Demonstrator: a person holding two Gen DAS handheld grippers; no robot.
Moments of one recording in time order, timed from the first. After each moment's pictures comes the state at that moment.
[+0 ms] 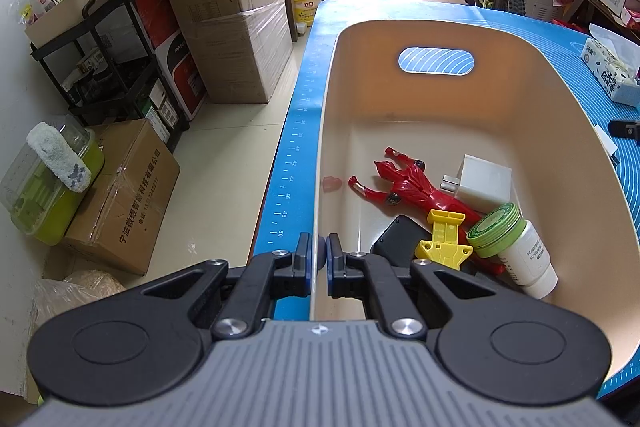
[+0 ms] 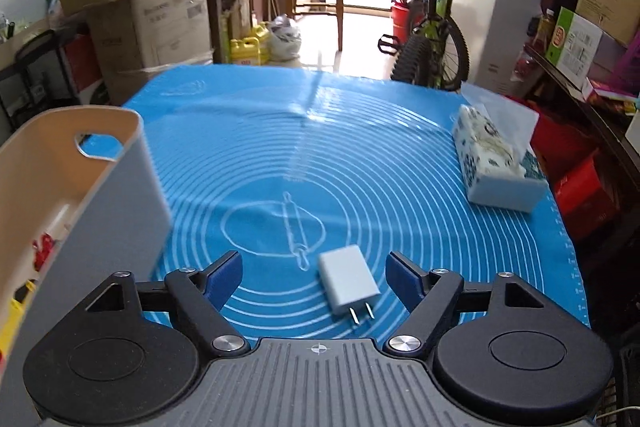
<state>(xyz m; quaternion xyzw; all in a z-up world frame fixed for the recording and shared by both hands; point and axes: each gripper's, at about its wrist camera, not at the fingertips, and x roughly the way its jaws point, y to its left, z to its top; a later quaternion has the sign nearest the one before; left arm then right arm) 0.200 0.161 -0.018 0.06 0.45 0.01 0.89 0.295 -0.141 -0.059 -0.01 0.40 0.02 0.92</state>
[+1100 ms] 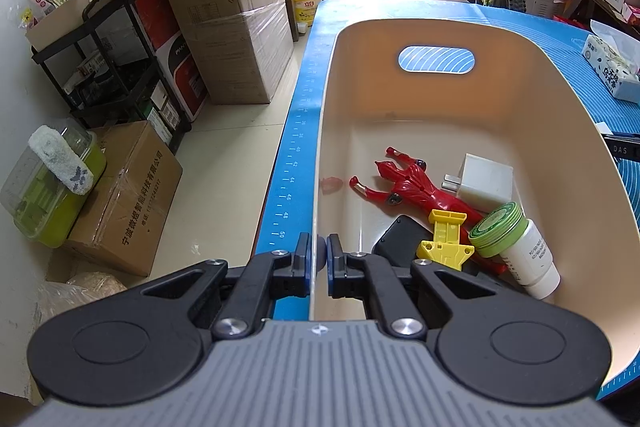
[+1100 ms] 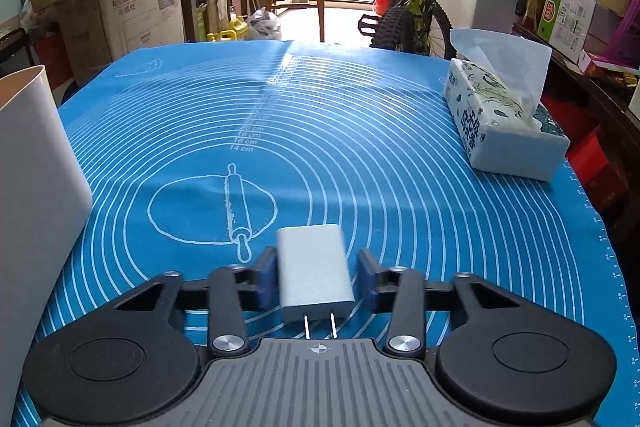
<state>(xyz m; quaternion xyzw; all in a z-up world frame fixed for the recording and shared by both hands) 0.201 0.156 -0.018 0.07 0.46 0.02 0.89 0.327 -0.166 -0.126 0.00 0.39 0.00 0.92</state>
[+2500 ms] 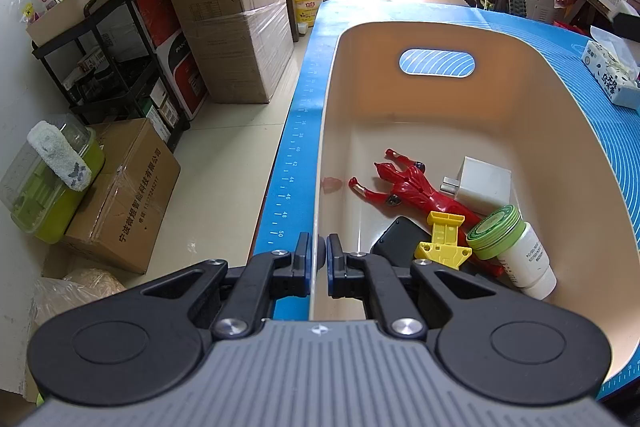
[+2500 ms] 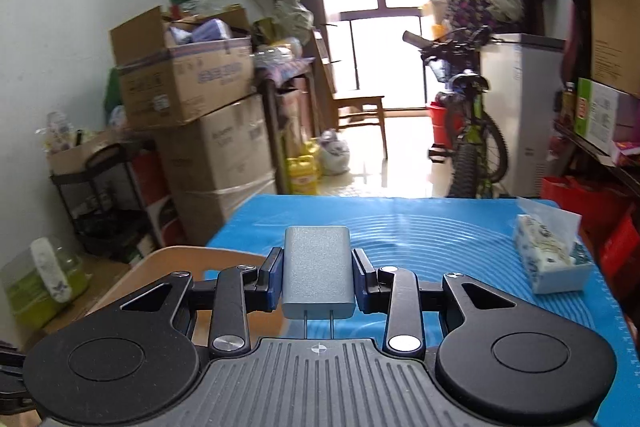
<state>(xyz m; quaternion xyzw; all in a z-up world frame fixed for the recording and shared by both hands) 0.201 0.157 -0.019 0.06 0.45 0.02 0.89 0.250 -0.066 0.027 0.06 0.23 0.09 0.97</state>
